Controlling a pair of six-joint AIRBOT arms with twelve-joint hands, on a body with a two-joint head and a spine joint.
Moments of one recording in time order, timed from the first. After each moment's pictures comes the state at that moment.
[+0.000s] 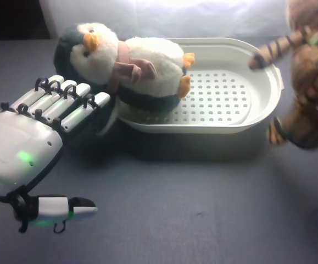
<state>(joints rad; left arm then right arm) 1.09 -0.72 0.75 -0.44 -1.11 1.43 -1.01 -0.90 1.12 0.22 1.28 -0.80</state>
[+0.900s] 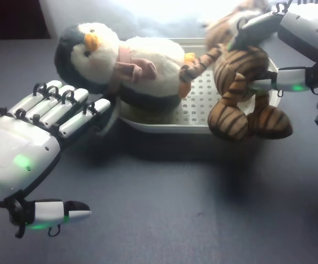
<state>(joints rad) 1.11 -0.72 0.75 -0.44 -1.12 1.42 -0.75 -1.15 1.38 0.08 0.82 -0.64</state>
